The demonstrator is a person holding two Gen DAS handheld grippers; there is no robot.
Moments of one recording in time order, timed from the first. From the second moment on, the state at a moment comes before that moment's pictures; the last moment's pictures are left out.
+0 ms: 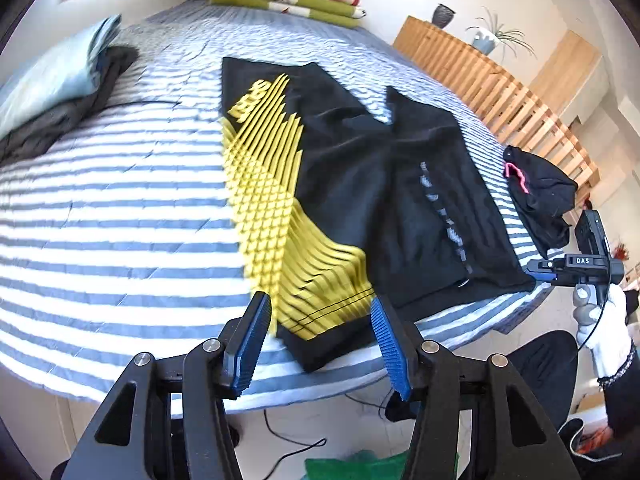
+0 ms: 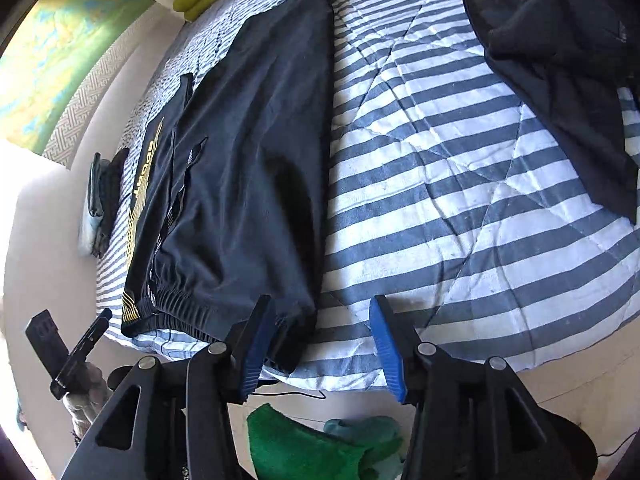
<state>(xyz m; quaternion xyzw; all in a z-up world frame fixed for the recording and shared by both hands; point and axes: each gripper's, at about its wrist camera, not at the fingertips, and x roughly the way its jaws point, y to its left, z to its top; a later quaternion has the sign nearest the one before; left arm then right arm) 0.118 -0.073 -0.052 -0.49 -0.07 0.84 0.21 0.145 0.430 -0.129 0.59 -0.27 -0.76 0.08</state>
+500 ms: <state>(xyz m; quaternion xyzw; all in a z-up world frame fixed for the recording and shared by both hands) 0.139 -0.038 -0.080 -0.48 0.09 0.85 0.18 0.145 0.388 -0.123 0.61 -0.18 -0.76 0.08</state>
